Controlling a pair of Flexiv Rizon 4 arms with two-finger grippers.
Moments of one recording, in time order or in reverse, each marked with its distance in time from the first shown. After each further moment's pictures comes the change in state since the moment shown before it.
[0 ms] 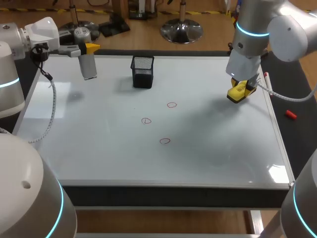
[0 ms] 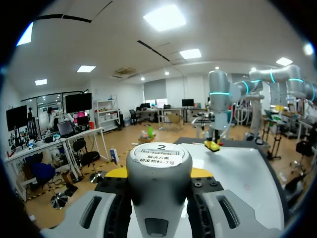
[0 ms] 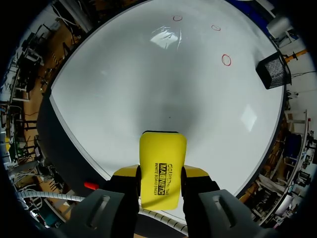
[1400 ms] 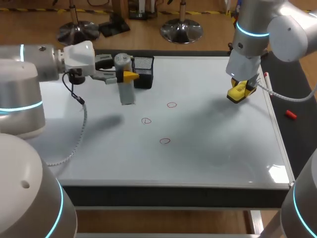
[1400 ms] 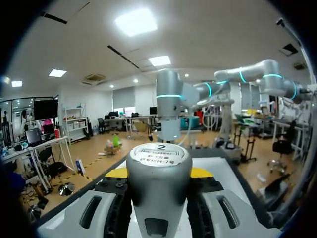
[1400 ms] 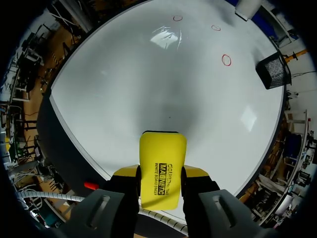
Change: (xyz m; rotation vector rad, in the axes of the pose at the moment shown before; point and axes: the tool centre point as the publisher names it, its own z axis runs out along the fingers) left arm 0.181 -0.015 0.061 0.081 0.292 0.012; right arm 0.000 0.000 0.000 0.000 0.000 0.000
